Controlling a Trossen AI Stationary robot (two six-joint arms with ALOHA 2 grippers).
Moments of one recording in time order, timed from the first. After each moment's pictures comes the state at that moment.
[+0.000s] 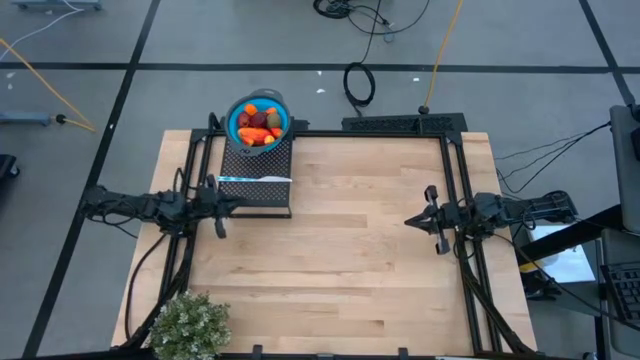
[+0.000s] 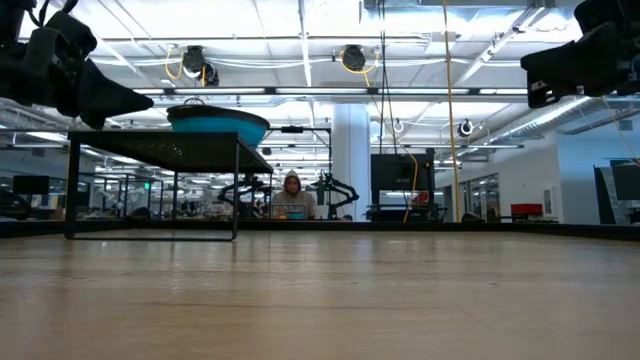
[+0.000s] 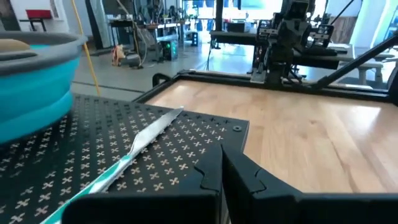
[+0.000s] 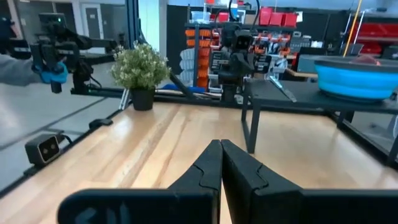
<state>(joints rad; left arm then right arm) -0.19 0.02 0.09 -0.16 -0.47 -0.07 0.17 0.04 0.10 -0.04 0.03 -0.05</state>
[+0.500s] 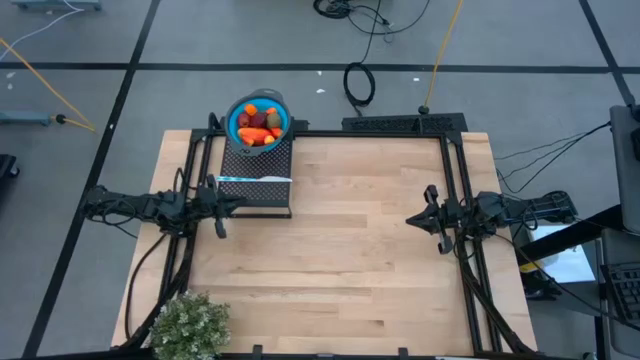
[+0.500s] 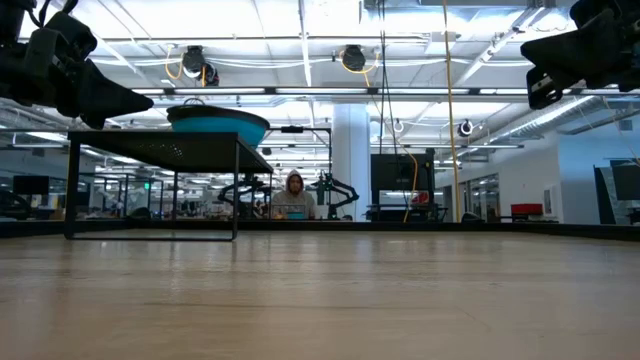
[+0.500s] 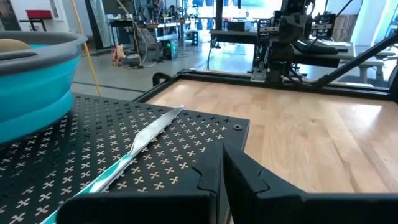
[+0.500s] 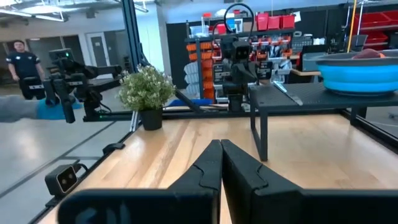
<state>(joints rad) -0.19 0.02 0.09 -0.16 -0.47 -0.06 0.17 0.04 0.10 0.02 0.02 0.10</state>
